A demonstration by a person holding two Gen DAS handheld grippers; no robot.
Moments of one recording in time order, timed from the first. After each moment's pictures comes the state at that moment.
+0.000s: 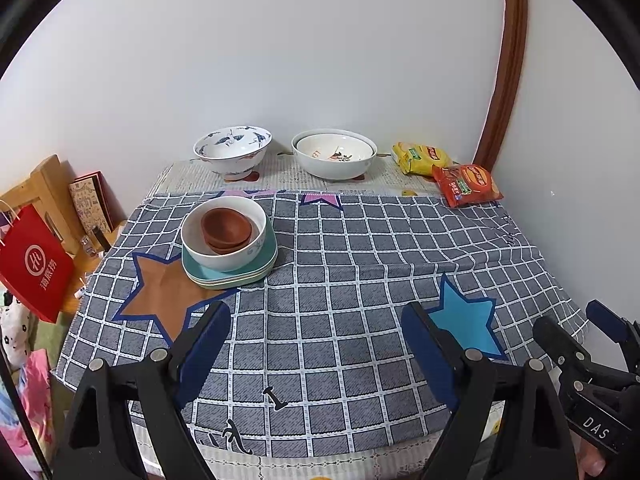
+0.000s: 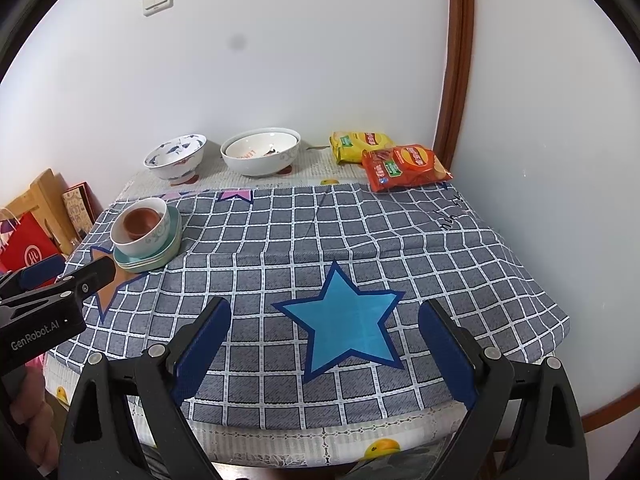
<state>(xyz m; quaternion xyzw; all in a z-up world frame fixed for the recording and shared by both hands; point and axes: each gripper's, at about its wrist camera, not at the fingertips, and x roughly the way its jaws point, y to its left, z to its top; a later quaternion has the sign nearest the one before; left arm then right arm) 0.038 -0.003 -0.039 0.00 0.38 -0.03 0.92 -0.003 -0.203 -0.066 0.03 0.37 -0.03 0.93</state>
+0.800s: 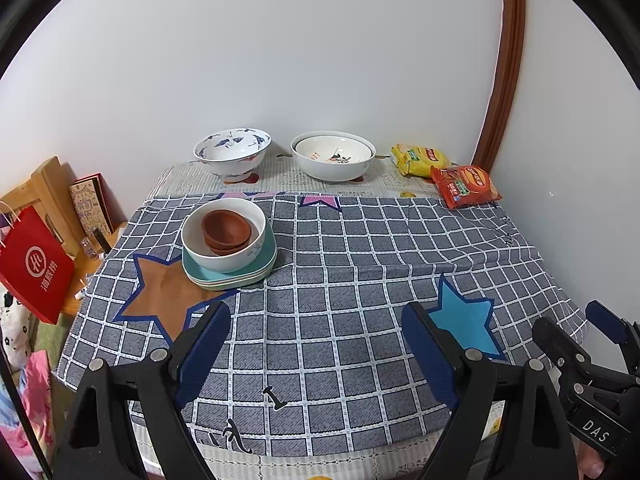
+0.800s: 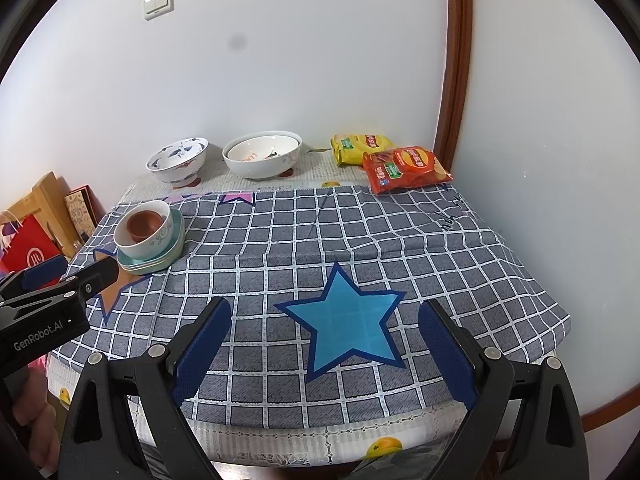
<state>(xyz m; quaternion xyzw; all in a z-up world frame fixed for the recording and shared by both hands) 0.036 -0.003 -0.036 0.00 0.38 -0.03 0.92 -0.006 -0.204 -0.062 0.03 0.37 -0.03 0.93</state>
